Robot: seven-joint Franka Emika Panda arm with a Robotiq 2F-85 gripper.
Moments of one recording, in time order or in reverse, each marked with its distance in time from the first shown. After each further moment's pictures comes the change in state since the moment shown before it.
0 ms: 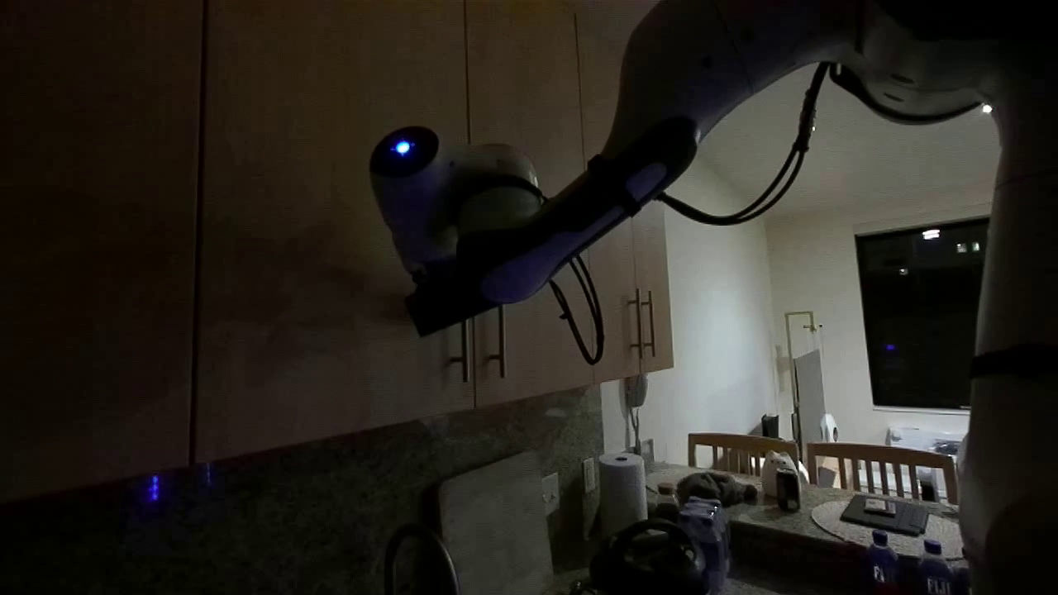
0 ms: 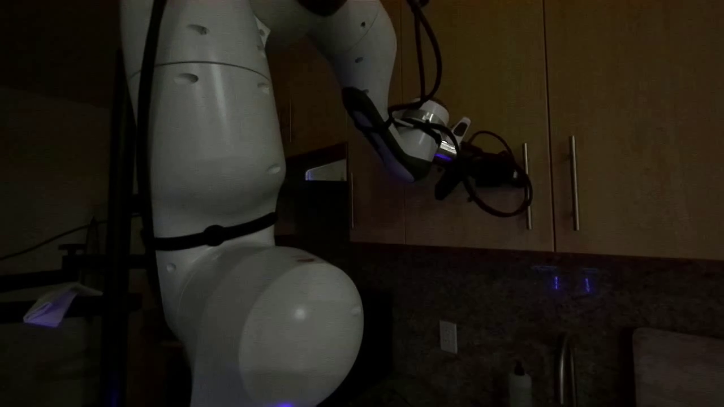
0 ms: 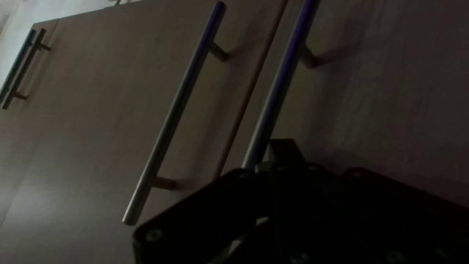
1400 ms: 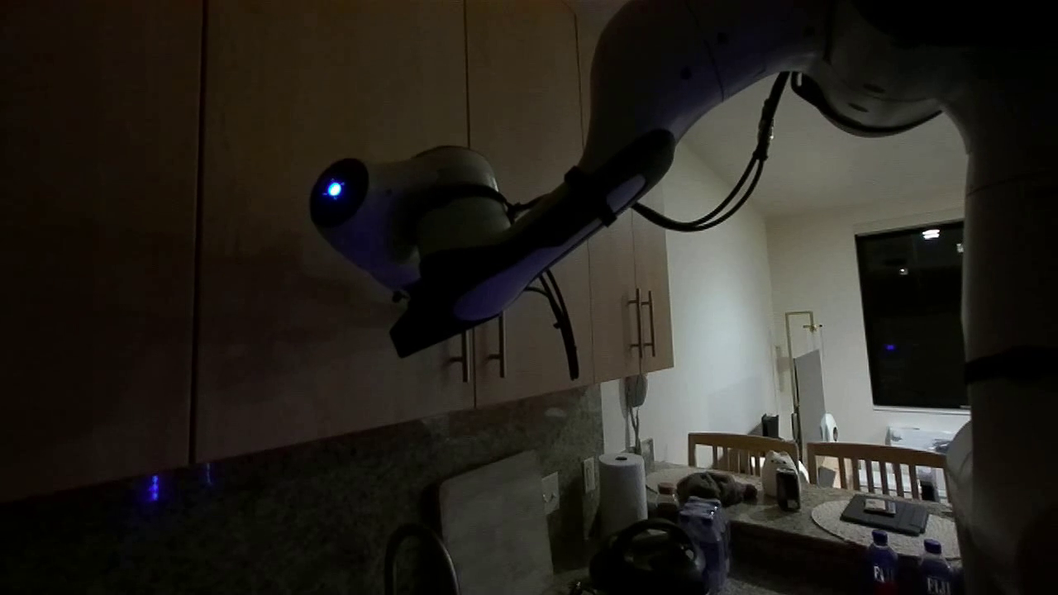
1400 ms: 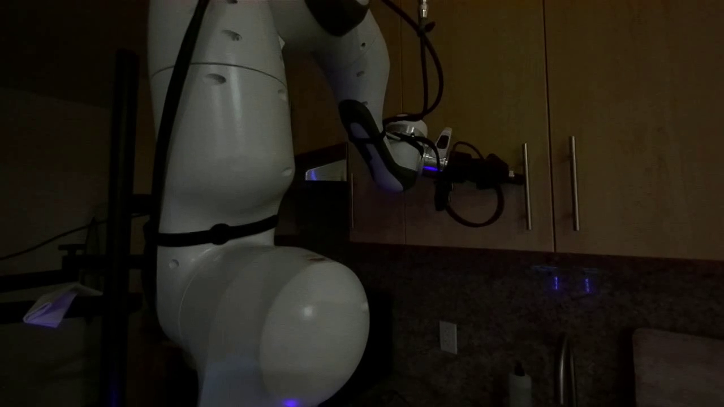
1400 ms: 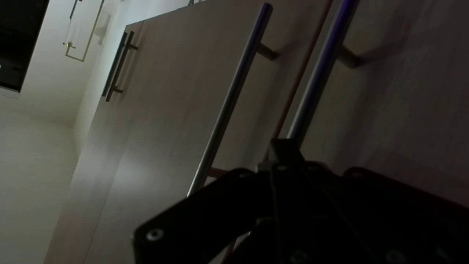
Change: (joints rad) arm 0.091 0.067 0.037 0.030 -0.135 -0.356 0.244
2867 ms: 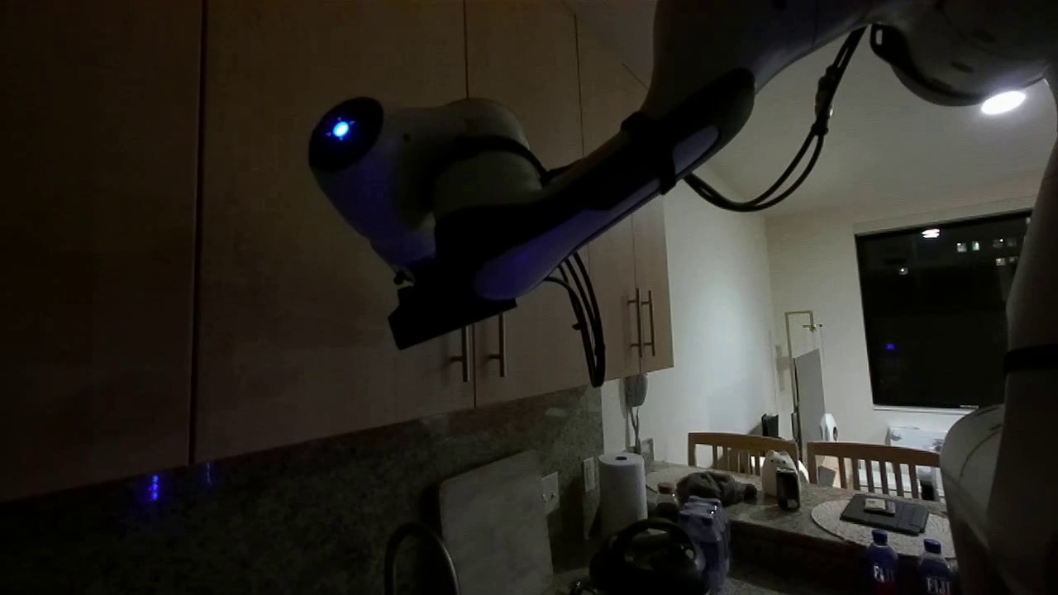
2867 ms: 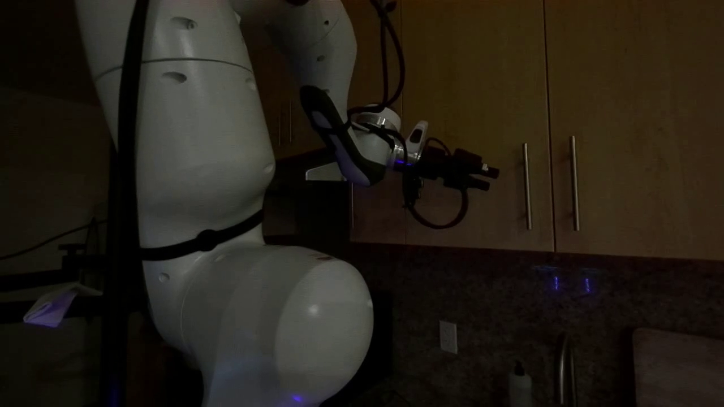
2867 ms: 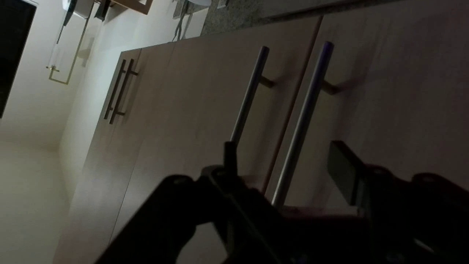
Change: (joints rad) arm 0.071 -0.178 0.017 -0.151 0.131 -0.001 0.001
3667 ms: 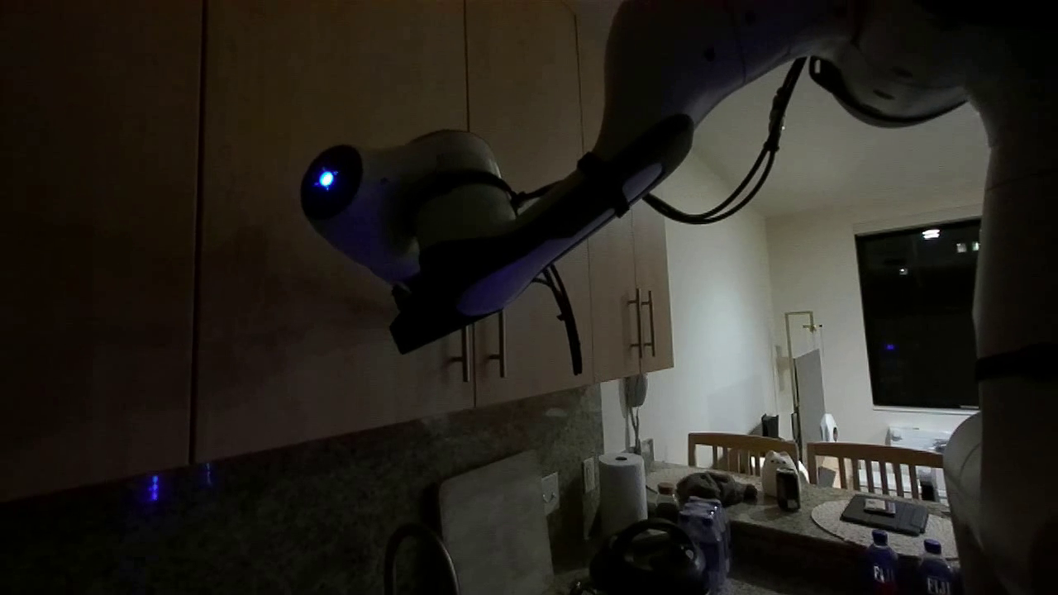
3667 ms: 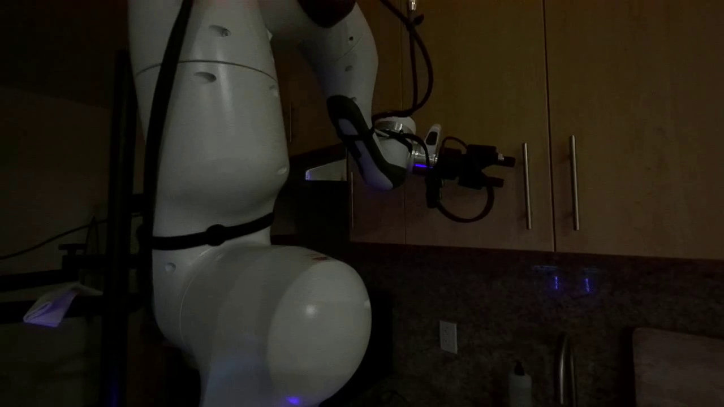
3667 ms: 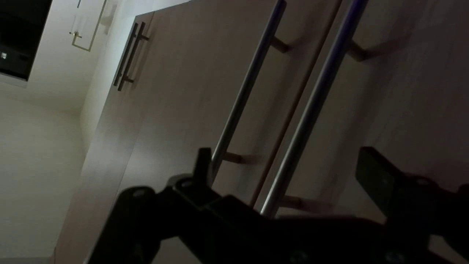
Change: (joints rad) arm -0.036 0.132 -0.007 0.111 -0.139 -0.052 0.000
